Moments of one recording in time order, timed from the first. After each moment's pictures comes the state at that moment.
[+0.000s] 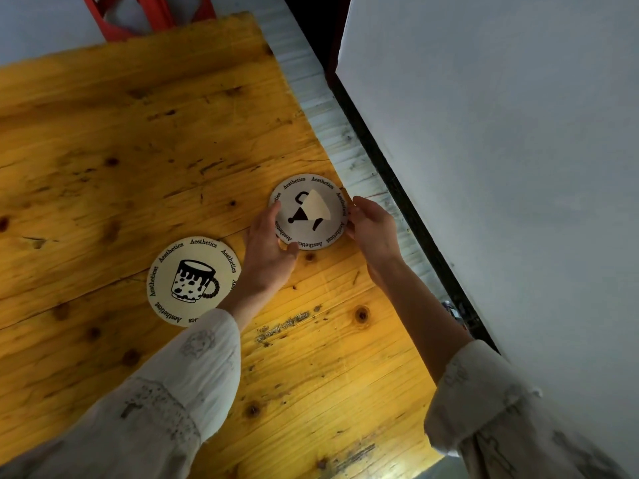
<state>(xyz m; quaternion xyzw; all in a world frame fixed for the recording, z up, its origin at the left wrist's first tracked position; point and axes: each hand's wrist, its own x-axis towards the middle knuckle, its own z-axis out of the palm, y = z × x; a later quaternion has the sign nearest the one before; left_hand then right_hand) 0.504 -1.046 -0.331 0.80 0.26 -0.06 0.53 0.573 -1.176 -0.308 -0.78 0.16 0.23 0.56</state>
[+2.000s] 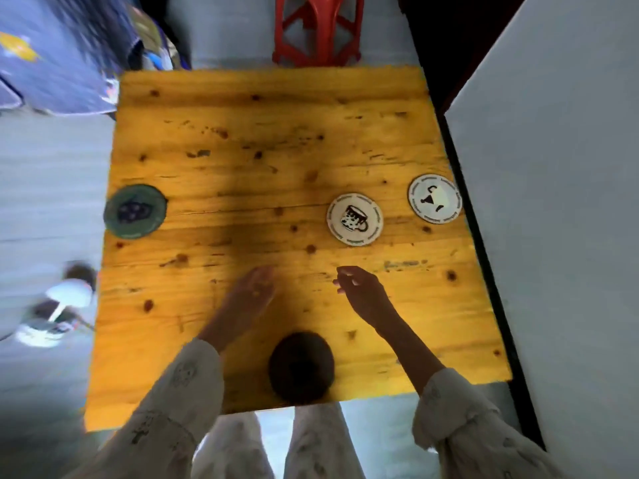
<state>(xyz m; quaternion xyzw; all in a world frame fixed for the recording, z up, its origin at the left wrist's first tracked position) 0.197 -0.933 -0.215 0.74 0.39 -0.07 0.54 0.324 -1.084 -0.224 -0.82 -0.07 0.42 0.37</state>
